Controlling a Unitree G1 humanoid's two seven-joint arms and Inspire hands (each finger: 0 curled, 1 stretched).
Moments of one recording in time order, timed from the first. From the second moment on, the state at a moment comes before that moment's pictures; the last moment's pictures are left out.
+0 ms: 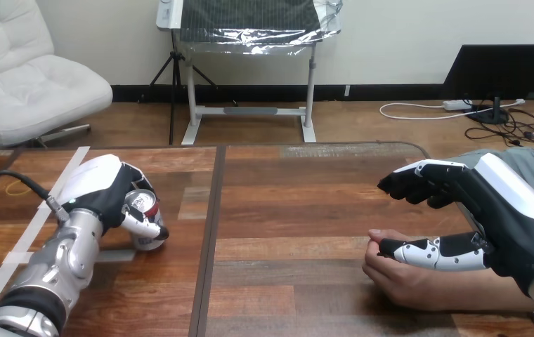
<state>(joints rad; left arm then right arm) -0.71 0.45 -0.35 1.24 0.54 -0.26 0.20 0.21 -0.51 -0.09 -0.78 -0.40 0.45 0.47</state>
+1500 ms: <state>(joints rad) -0.59 0.41 -0.34 0.71 0.52 -0.29 0.07 0.20 -0.51 -0.12 -0.77 -0.32 0.44 0.47</state>
